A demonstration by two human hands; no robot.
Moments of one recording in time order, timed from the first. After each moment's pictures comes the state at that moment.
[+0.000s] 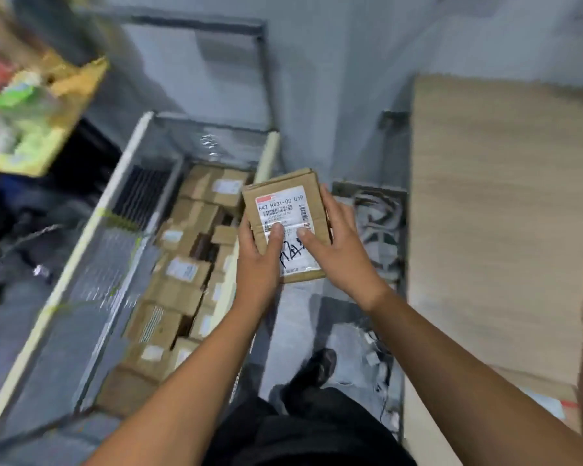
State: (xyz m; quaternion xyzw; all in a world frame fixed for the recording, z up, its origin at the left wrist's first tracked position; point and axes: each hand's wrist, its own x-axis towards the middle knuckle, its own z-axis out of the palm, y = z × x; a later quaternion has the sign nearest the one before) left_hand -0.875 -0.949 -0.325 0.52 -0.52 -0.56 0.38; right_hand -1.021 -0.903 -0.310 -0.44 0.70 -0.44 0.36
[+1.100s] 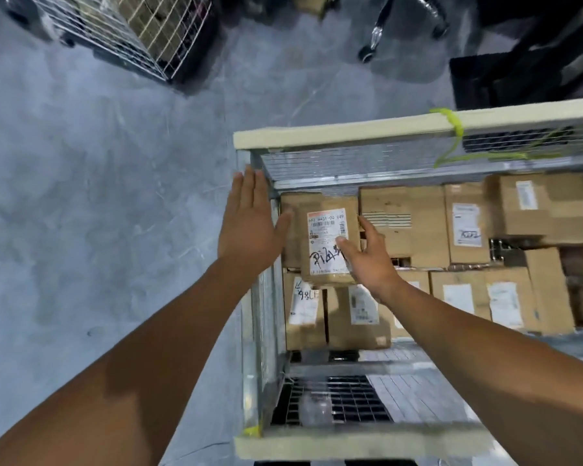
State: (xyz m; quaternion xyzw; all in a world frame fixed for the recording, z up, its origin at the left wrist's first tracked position) left_hand -0.272 -0.851 -0.600 0.92 -0.34 -0.18 0.12; right_hand -0.448 -0.989 -0.683 -0.62 0.49 0.03 0.61
